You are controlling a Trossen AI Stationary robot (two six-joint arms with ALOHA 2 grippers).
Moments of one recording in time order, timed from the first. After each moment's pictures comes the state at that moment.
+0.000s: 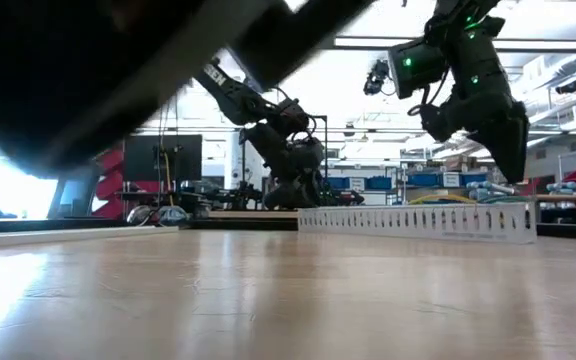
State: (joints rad) left arm 0.64 2.26 1.73 -0.27 0.13 1.19; right arm -0.26 1.49 1.03 -1.26 -0.04 0.51
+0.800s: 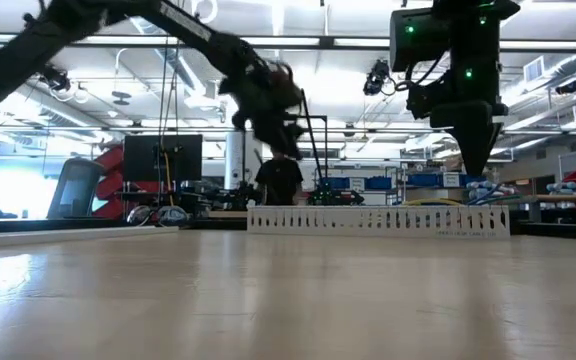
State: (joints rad) left arm 0.65 2.10 1.87 -0.93 0.58 0.98; right arm -0.14 1.44 1.03 -1.13 0.29 0.57
